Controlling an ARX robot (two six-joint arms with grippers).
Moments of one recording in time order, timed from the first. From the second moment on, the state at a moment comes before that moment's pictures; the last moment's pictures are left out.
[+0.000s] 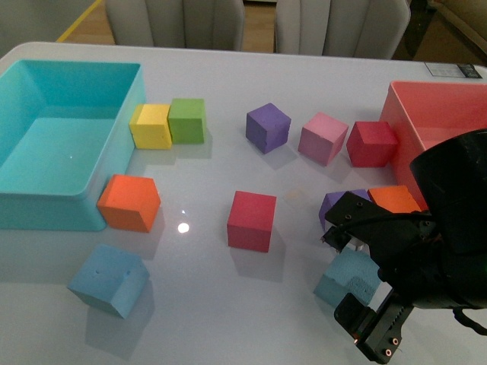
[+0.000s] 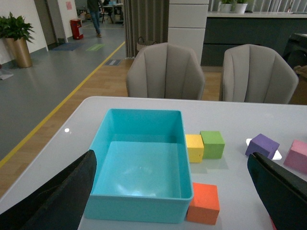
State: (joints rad) left arm 0.00 0.01 0.01 0.00 0.00 0.00; right arm 0.33 2.07 0.70 0.21 -0.02 -0.54
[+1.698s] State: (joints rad) left arm 0.00 0.01 0.01 0.00 0.00 0.00; right arm 0.38 2.23 1.33 -0.03 -0.12 -0.46
